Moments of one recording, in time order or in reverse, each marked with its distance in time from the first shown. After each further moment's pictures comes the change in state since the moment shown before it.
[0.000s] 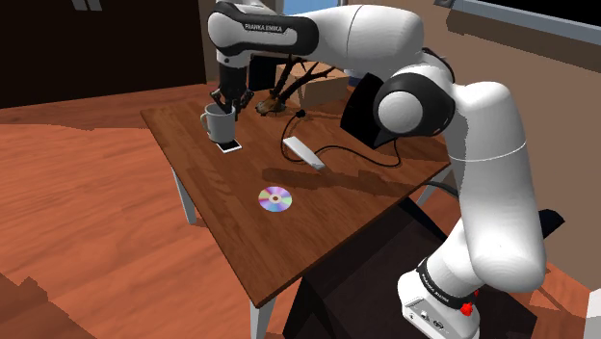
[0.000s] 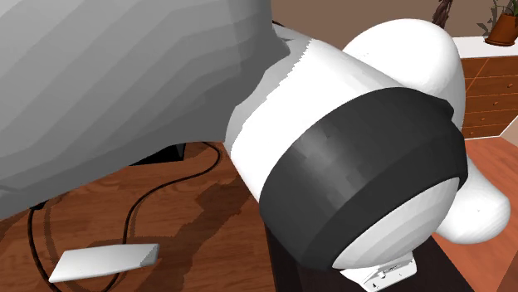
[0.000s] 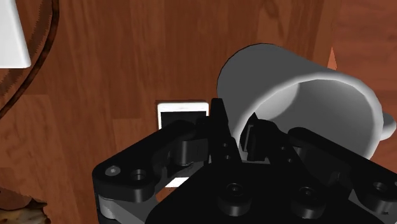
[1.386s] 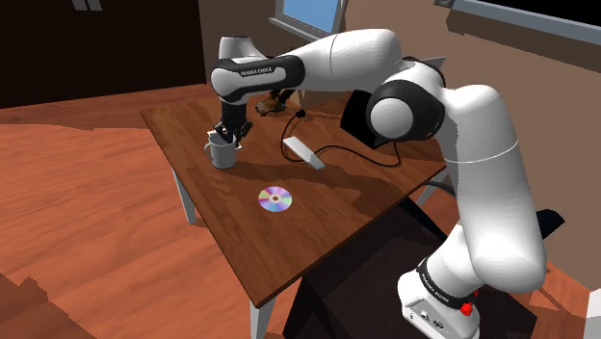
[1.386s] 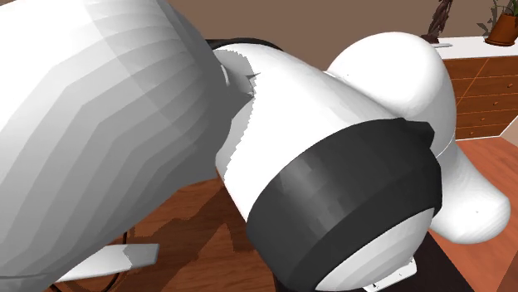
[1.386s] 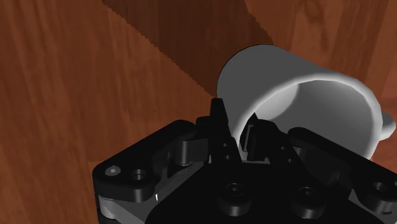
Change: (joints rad) arm 0.005 0.050 0.004 -0.197 0.009 0.246 -0.021
